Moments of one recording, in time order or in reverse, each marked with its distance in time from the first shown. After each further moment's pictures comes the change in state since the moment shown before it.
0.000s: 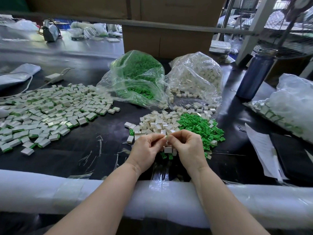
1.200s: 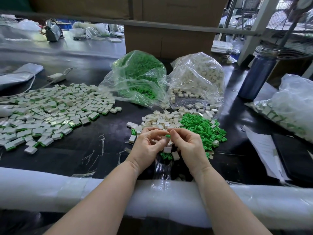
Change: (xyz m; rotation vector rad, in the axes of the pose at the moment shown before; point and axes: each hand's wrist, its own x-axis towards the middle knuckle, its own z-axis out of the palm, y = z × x) left_hand -0.002 0.009 -0.004 -0.153 0.027 -0.025; right_hand 0.000 0.001 0.000 0.133 -0.097 -0.031
